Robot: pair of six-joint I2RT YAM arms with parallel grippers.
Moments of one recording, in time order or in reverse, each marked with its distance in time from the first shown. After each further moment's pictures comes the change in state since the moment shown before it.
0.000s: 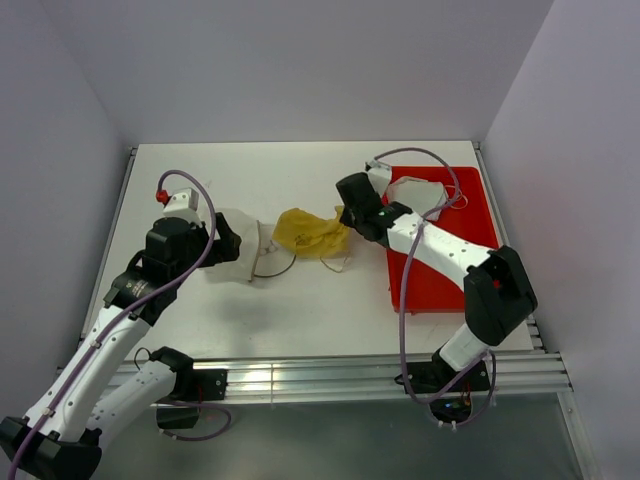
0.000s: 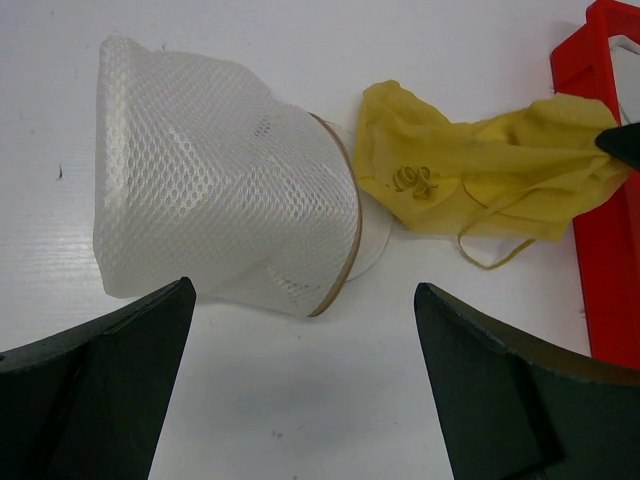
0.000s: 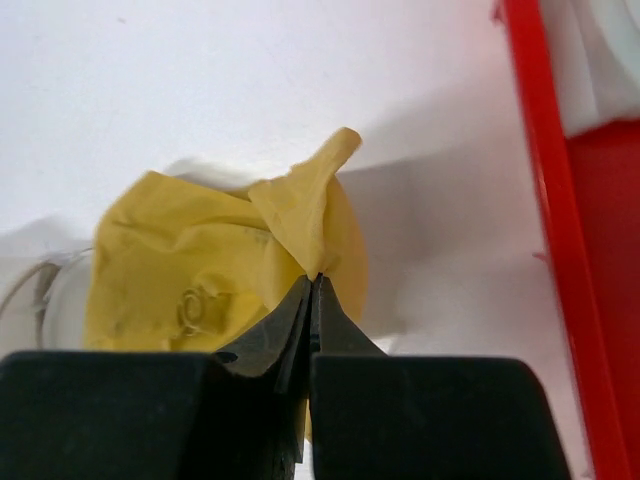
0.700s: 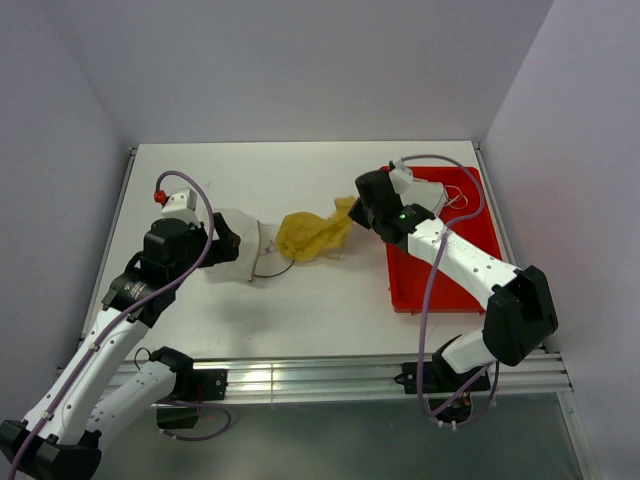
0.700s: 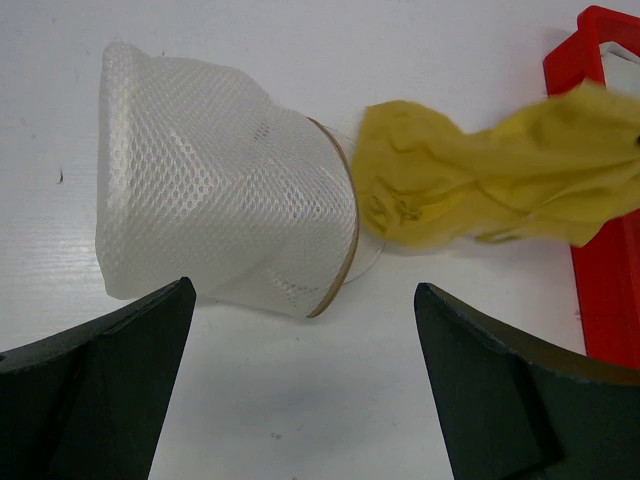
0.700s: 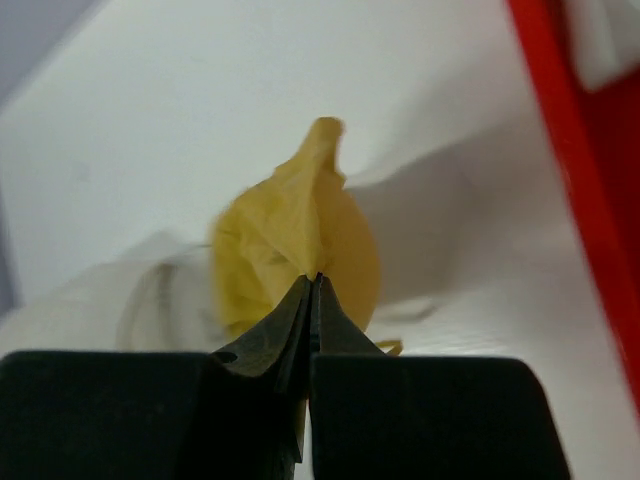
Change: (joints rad) left arm 0.000 -0.014 0.000 0.000 0.000 0.000; right arm -0.021 -0.132 0.080 -0.084 -0.075 0.181
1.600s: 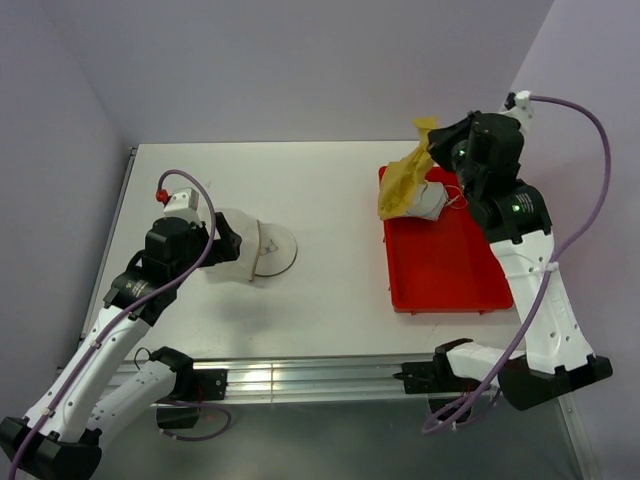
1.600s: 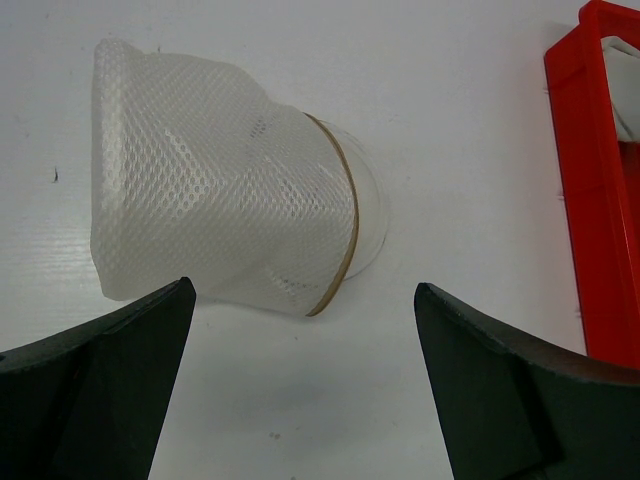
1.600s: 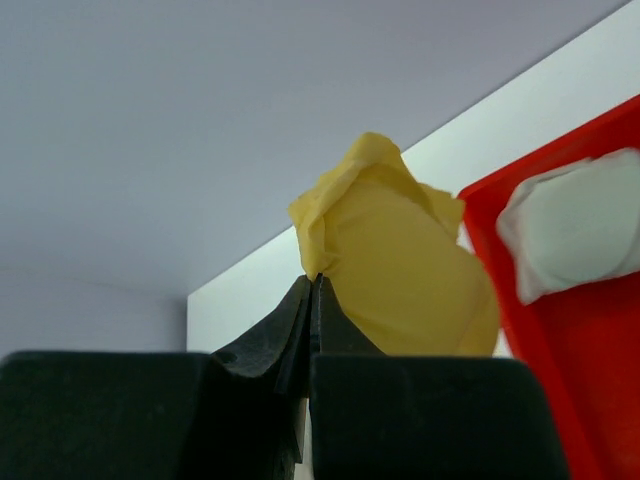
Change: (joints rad) left arm 0.000 0.013 0.000 0.005 0.008 0.000; right arm -0.354 -0.272 0.401 -0.250 -0.076 -0.165
